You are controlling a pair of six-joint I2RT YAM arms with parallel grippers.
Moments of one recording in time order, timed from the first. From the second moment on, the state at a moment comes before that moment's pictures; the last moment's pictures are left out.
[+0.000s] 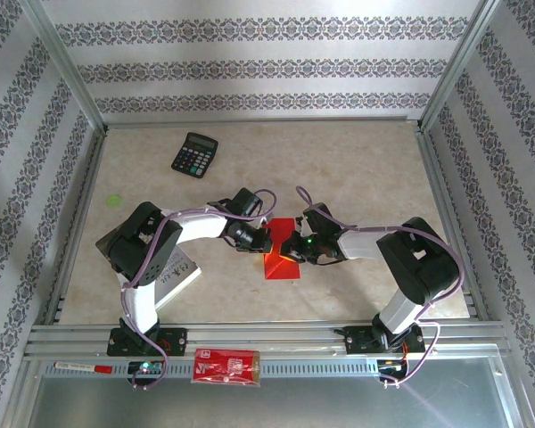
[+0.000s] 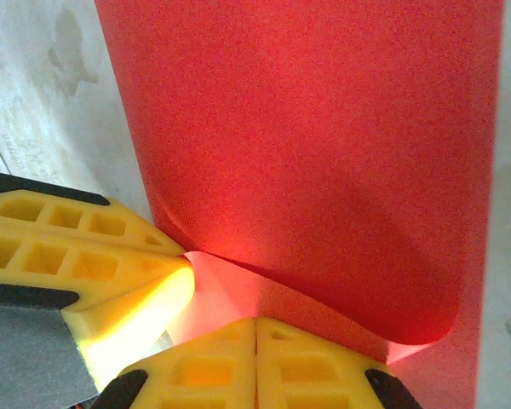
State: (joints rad) left arm -0.61 1.90 1.07 -0.34 0.52 -0.48; right arm 0.54 1.66 0.63 0.05 -0.56 0.89
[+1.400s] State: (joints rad) left arm -0.74 1.72 0.88 -0.29 0.57 -0.63; right arm 0.53 1.67 0.62 0.08 -0.57 0.88
